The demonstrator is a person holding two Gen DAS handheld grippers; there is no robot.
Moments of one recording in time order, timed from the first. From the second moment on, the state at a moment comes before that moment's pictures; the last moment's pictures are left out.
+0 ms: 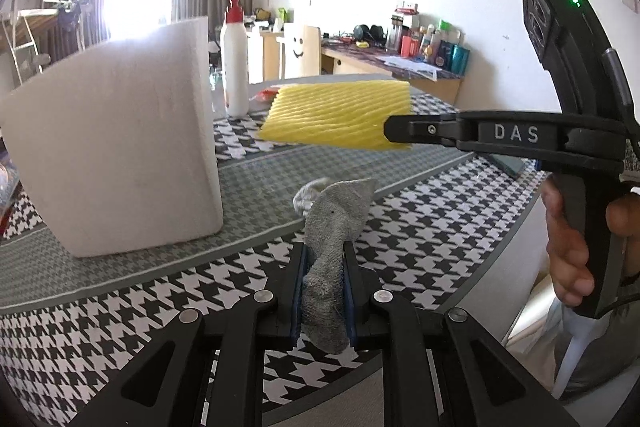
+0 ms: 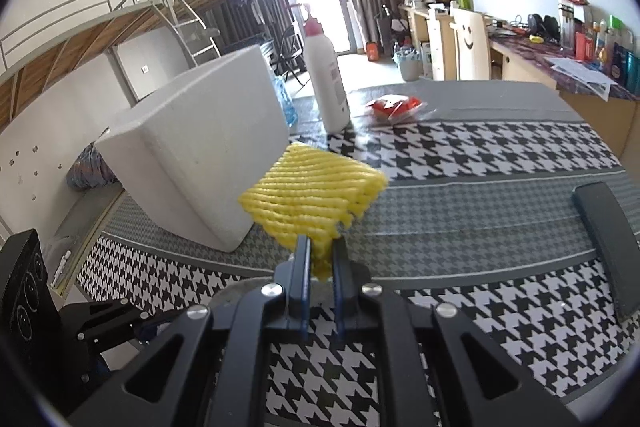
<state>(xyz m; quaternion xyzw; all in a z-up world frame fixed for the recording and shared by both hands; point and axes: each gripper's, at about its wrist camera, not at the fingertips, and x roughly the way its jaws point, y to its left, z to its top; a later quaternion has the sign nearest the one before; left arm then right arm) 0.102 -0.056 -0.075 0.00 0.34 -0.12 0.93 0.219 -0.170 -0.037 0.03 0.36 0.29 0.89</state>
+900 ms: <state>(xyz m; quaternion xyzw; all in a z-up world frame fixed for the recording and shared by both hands) 0.102 -0.049 -0.024 0.00 0.27 -0.11 0.96 0.201 -0.194 0.002 0.04 0.30 0.27 0.92</state>
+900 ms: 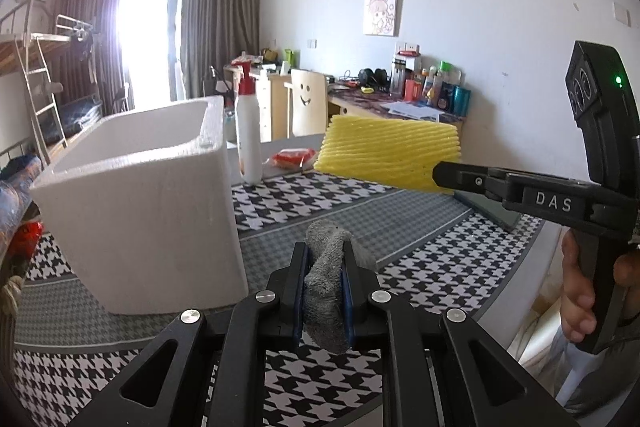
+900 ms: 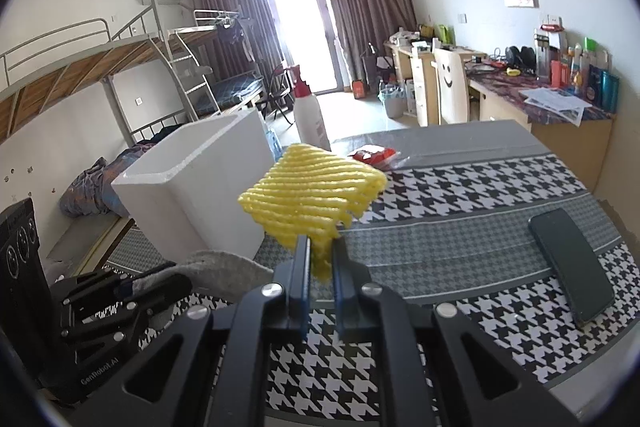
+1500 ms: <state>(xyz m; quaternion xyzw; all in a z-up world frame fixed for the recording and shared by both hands) 0.103 -0.049 -0.002 0.00 0.24 -0.10 0.97 0.194 -0.204 0.019 0.04 0.27 0.25 0.93</state>
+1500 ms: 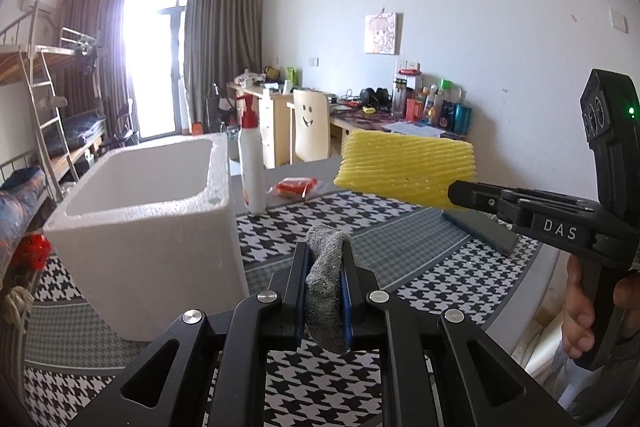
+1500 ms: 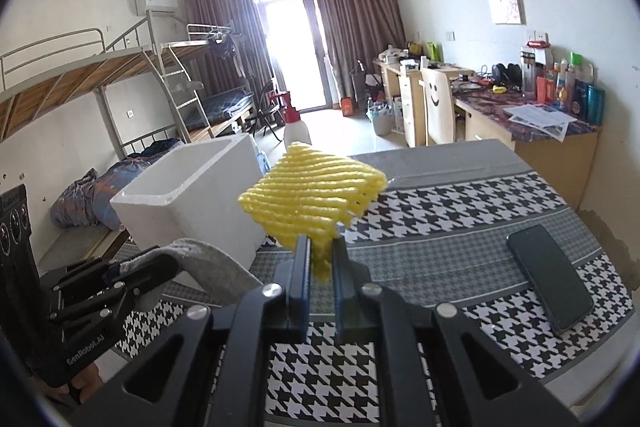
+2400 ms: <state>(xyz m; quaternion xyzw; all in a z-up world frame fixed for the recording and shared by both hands) 0.104 -0.043 0.047 0.02 0.17 -0.09 0.98 0.196 -0.203 0.044 0.04 0.23 0.24 0.94</state>
